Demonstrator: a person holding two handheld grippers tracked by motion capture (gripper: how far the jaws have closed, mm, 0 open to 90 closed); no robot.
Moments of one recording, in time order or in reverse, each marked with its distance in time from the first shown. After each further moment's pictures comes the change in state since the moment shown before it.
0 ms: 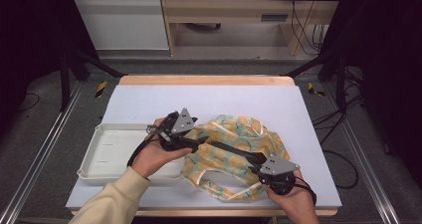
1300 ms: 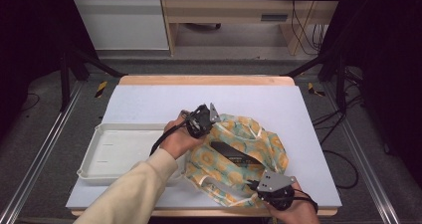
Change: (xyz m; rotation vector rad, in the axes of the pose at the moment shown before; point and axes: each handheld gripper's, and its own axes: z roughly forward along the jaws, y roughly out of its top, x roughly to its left) left arm 0.014 0.023 0.074 0.297 0.065 0.077; right arm 0.026 -0.015 -0.007 0.064 0.123 -0.097
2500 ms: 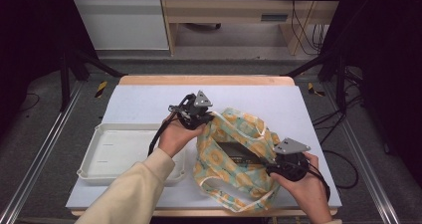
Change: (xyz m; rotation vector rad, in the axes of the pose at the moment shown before) left arm 0.017 0.000 -0.030 -0.213 -0.097 -0.227; right arm -0.068 0.022 -0.016 0.084 -0.298 0.255
